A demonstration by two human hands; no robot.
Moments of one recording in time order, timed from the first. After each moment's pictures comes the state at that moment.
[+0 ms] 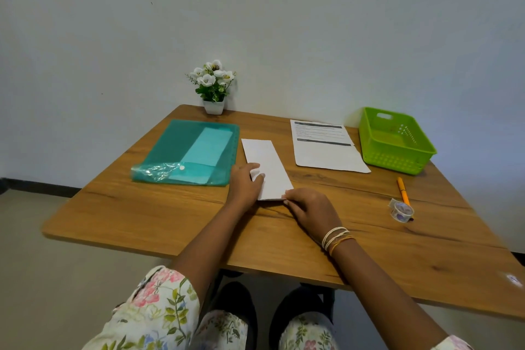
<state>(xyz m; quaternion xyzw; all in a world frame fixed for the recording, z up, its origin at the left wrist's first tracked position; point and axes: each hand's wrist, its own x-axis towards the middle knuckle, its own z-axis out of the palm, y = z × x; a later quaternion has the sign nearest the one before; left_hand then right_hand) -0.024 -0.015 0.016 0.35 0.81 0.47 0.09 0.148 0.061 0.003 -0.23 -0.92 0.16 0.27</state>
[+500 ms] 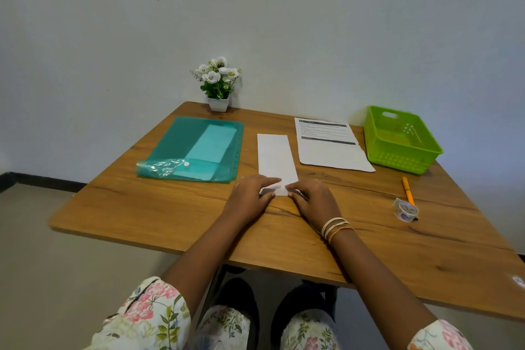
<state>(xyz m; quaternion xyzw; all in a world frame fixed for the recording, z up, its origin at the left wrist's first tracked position) -0.017 -0.044 0.003 0.55 0.76 0.35 0.03 0.134 0.074 0.000 -0.28 -0.91 0.16 0.26</state>
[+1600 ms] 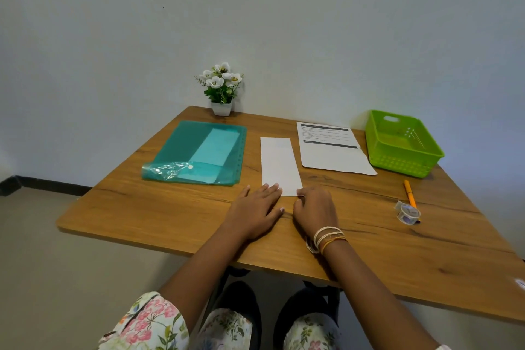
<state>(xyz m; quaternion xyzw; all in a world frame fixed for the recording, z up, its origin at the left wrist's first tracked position) -0.002 -0.061 0.003 0.60 0.79 0.12 0.01 0.126 0.037 0.013 -0.44 -0.86 0.11 0.24</state>
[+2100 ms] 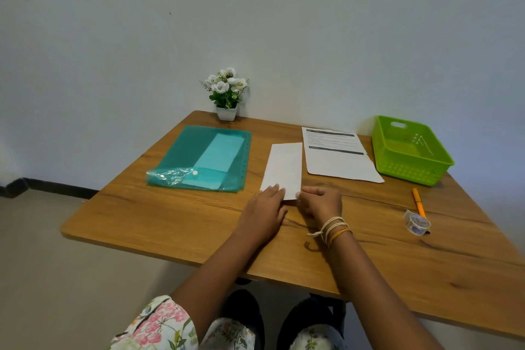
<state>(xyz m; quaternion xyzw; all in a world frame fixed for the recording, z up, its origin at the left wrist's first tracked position) 0.009 -0.049 0.007 0.57 0.79 0.23 -0.05 0.109 0.053 0.027 -0.49 -0.59 0.54 0.34</state>
